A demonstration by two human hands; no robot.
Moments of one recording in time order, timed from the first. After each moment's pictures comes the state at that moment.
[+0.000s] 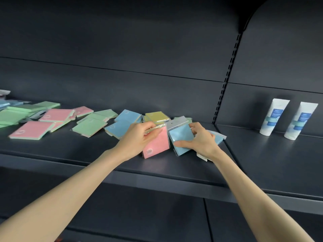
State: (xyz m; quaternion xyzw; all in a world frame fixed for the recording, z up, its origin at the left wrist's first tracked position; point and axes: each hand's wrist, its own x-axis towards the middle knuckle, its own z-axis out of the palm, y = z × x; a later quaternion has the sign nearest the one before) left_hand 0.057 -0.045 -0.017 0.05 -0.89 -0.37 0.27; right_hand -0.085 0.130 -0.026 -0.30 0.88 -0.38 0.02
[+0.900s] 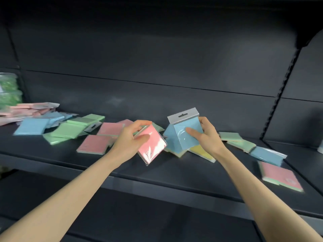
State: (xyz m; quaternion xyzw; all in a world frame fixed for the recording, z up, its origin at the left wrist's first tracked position) left_hand 0.154 -0.210 -0.003 0.11 -0.80 -0.50 0.31; right_hand -0.013 -0.033 0.005 -0.36 0.72 -0.59 0.06
